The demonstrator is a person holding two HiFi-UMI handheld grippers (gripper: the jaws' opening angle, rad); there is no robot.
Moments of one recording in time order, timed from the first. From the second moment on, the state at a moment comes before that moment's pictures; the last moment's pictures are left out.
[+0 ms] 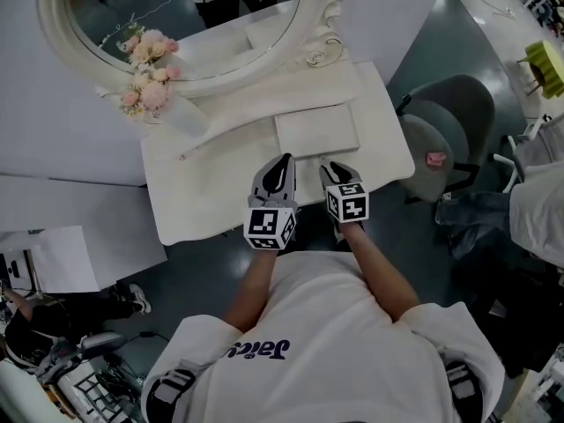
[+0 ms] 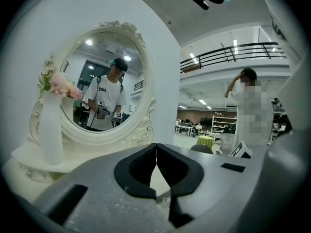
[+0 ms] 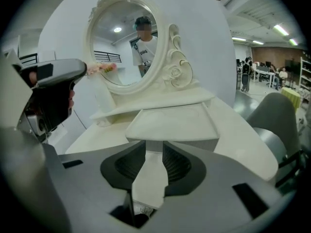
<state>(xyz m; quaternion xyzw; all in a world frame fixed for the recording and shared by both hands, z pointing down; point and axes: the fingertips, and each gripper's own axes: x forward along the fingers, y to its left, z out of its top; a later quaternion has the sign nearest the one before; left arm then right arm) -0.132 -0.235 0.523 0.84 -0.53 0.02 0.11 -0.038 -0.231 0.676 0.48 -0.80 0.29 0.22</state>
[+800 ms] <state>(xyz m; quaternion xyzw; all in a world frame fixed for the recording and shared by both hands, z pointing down) -0.148 -0.256 0.536 0.83 -0.54 0.03 0.12 -0.036 -0.258 0.763 0.47 -0.76 0.34 0.28</state>
